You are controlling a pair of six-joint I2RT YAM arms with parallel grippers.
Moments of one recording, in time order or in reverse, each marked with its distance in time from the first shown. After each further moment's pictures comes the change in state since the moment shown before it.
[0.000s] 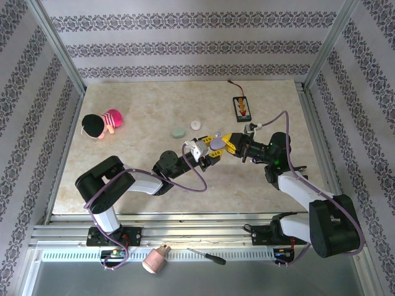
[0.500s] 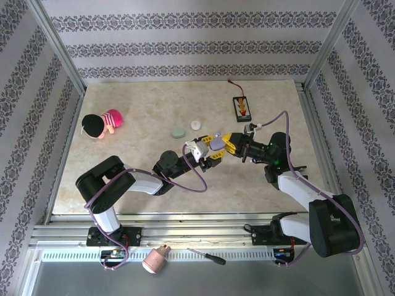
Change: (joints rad) left arm -0.001 0.005 0.002 0.000 0.017 0.005; right arm 0.000 0.002 0.000 0.007 0.001 0.025
